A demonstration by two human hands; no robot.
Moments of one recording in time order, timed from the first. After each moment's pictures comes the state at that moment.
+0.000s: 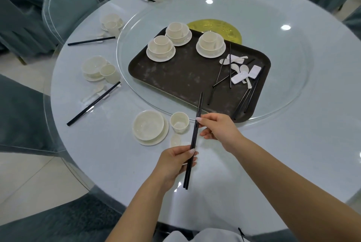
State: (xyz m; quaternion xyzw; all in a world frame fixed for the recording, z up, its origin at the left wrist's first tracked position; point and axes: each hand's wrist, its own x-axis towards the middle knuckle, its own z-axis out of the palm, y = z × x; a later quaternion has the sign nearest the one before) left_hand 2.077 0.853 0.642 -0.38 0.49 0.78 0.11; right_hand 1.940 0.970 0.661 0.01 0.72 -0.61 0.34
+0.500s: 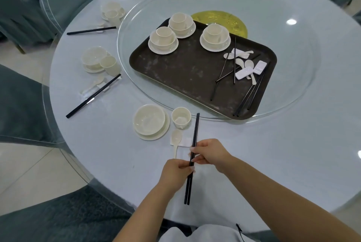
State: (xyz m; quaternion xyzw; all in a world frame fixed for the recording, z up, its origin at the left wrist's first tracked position) left_hand 2.101 0.865 0.597 -0.38 0.68 0.61 0.16; right_hand 1.987 0.971 0.604 0.07 0.72 -0.50 0.47
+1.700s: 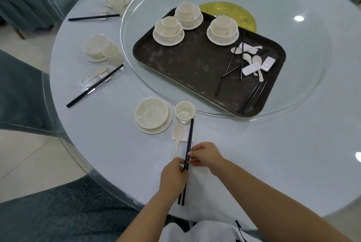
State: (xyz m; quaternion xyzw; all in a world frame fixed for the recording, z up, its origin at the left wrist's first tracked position) left_hand 2.118 0.871 0.549 -0.35 0.83 0.41 0.16; right_hand 2.004 0.957 0.571 0.12 0.74 -0.47 0.47
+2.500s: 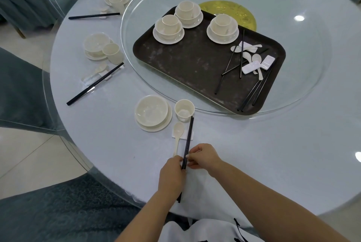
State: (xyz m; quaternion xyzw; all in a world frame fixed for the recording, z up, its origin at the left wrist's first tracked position) left_hand 2.124 0.874 0.543 -0.34 0.85 0.37 0.14; right_hand 2.017 0.958 0.562 0.09 0.76 -0.44 0.46
